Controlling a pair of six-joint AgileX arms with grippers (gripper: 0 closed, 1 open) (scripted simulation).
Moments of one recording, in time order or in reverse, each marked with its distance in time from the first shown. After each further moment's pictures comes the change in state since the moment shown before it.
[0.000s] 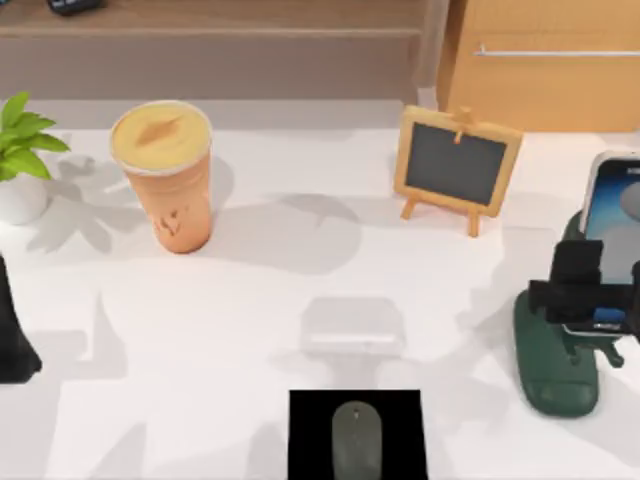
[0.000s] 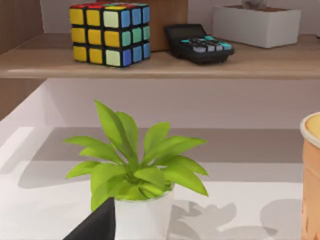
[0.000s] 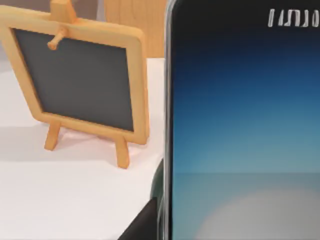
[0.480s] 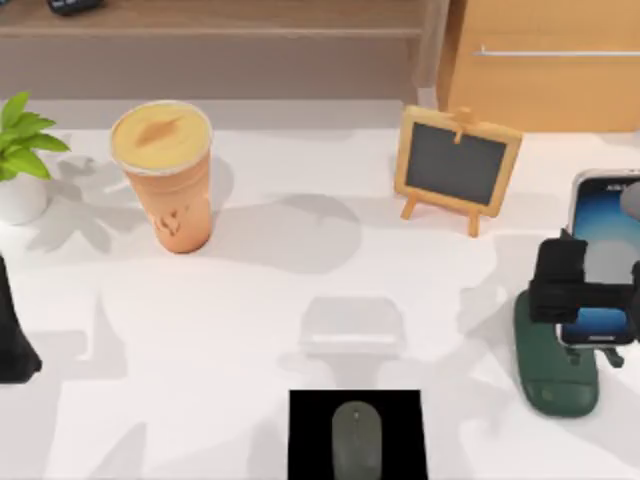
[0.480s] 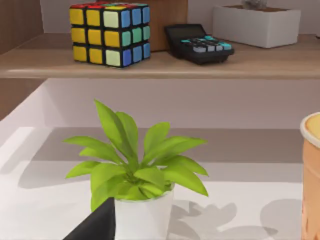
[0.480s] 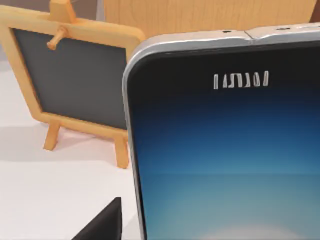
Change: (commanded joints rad) left arm 0.000 0.000 0.000 0.000 0.000 0.000; right arm 0.000 0.000 0.000 0.000 0.000 0.000
